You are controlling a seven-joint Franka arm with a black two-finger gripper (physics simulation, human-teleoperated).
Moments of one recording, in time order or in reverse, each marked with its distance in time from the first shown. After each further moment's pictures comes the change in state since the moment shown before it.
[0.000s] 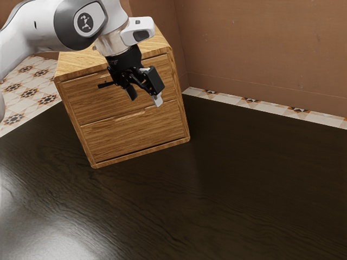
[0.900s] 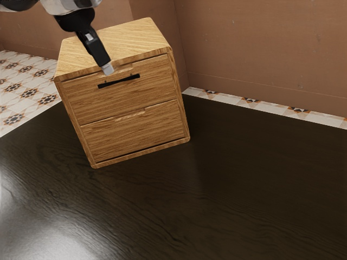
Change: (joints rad) arm 0.000 -0.068 0.040 0.185 0.152 -0.122 0.484
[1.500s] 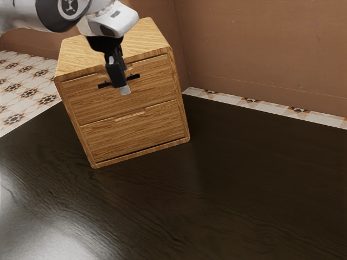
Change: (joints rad) arm -0.003 0.060 -0.044 -0.062 0.032 0.051 0.246
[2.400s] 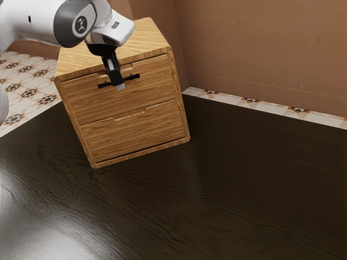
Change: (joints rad) arm 0.038 0.086 0.070 0.000 0.060 0.180 -0.026
